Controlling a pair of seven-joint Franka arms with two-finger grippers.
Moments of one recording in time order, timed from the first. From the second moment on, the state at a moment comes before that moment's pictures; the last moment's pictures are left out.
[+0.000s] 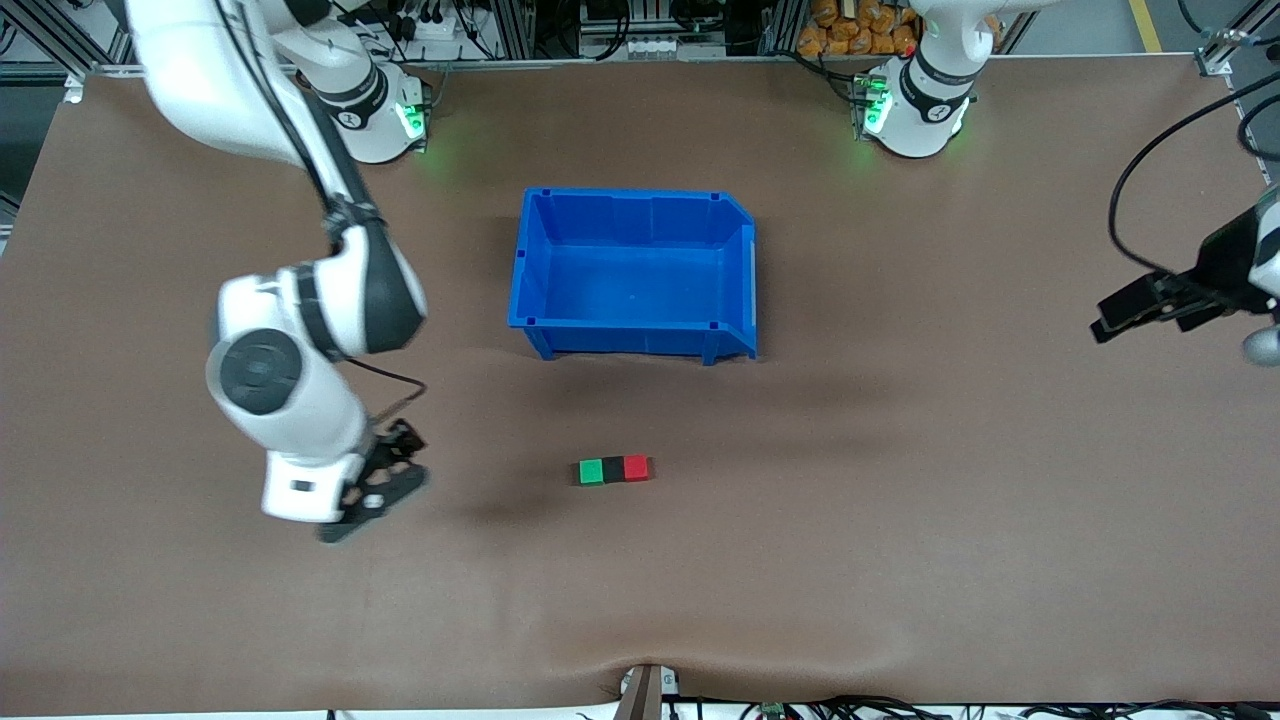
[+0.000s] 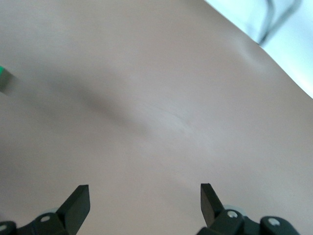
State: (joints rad) left arm 0.13 0.07 -0.14 -1.53 -0.02 1.69 -0.15; right arm 0.30 0.59 -0.09 -1.29 -0.10 1.95 -0.33
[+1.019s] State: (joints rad) left arm 0.17 0.01 -0.14 -1.57 -0.02 1.67 -0.02; right arm -0.04 0.18 -0.08 -1.54 0.06 1.68 -0.12
